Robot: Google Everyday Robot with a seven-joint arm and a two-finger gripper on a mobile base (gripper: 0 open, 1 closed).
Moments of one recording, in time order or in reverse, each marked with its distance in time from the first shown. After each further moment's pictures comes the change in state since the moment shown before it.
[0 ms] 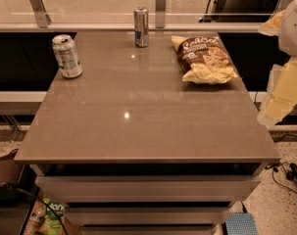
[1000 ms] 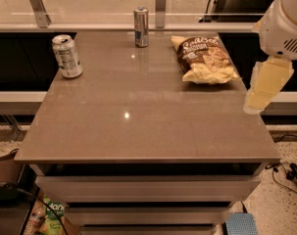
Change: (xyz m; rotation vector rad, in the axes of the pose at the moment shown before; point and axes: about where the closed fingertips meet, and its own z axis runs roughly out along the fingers) arm 0.004 -0.034 0.028 0.088 0.102 0.021
